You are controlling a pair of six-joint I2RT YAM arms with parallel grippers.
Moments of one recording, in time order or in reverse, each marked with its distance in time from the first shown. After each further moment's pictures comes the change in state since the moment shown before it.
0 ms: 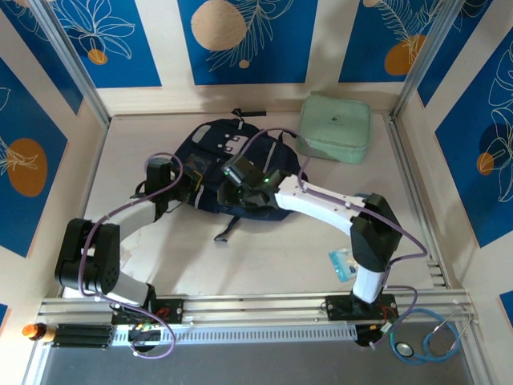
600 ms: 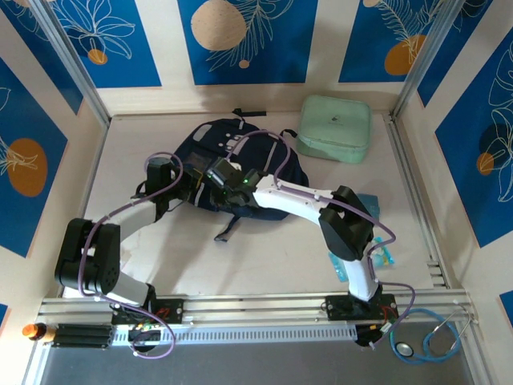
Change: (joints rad) left arm -0.006 0.001 -0.002 0.042 -0.007 -0.033; right arm 0.015 0.201 0.151 0.013 0.081 0.009
